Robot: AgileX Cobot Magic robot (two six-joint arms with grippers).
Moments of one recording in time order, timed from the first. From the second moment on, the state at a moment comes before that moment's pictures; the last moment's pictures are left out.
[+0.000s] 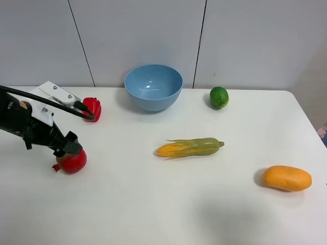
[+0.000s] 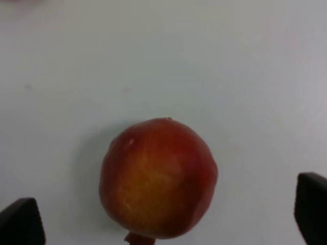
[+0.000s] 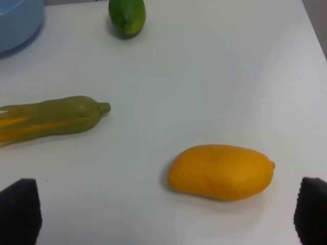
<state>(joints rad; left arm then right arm) -0.20 1.44 -0.74 -0.16 0.53 0.46 -0.09 0.04 -0.51 0.15 1.06 -0.05</state>
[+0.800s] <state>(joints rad) -0.20 1.73 -0.74 -0.11 0.43 0.46 -0.09 0.04 -0.51 0.15 1.06 -0.05</state>
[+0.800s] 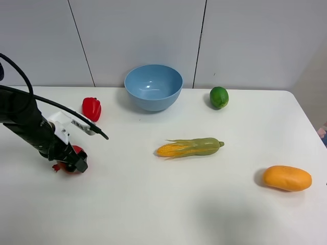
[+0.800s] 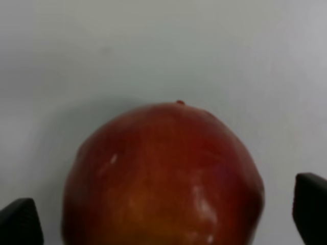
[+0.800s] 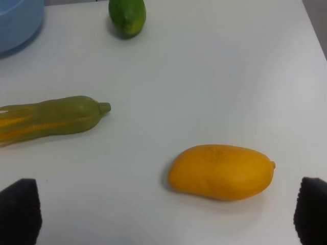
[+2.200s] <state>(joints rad) -0.40 1.98 -1.55 -0.06 0.36 0.33 -0.09 0.04 -0.51 0.15 1.06 -0.05</state>
